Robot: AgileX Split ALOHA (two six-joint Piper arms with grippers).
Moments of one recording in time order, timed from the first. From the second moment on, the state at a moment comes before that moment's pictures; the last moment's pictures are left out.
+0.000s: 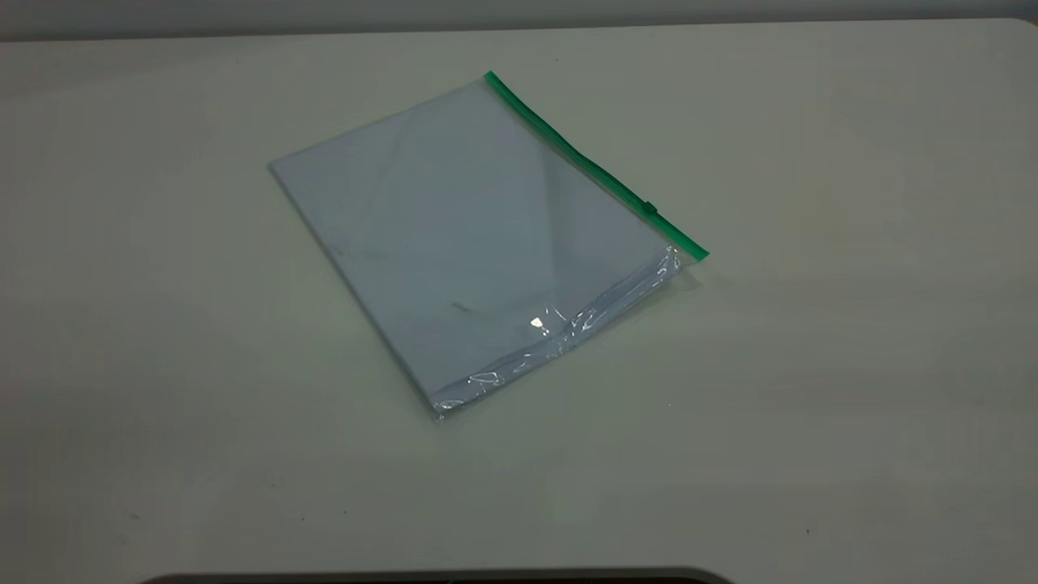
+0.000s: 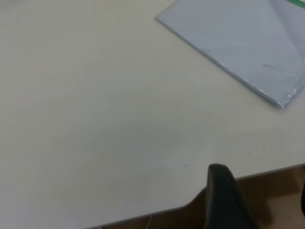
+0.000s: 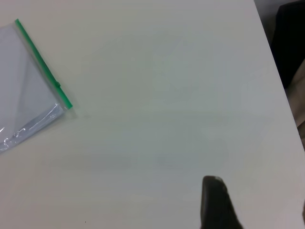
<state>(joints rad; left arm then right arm) -0.05 -0.02 -0.49 -0.13 1.14 0.13 0.01 -0.02 -0.48 0.00 1.13 0.03</state>
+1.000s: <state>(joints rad) -0.05 0.83 -0.72 -0.26 0.73 0.26 0.01 0.70 -0.49 0.41 0.70 -0.34</state>
